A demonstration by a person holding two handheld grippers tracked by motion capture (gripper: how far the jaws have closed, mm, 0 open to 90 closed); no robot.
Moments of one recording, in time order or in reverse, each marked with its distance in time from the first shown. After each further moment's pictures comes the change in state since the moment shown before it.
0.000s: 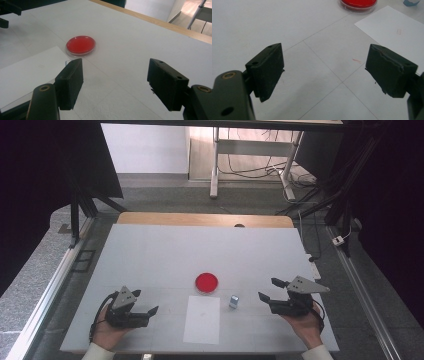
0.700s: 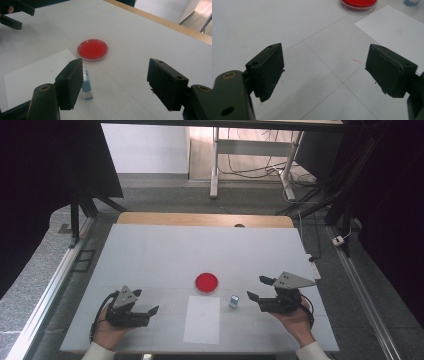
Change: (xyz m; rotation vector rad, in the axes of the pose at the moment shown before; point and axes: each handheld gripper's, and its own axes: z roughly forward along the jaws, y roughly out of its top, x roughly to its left) left arm 0.001 0.001 0.002 0.002 -0.007 0.002; right arm 0.016 0.020 0.021 0.034 0.067 -0.033
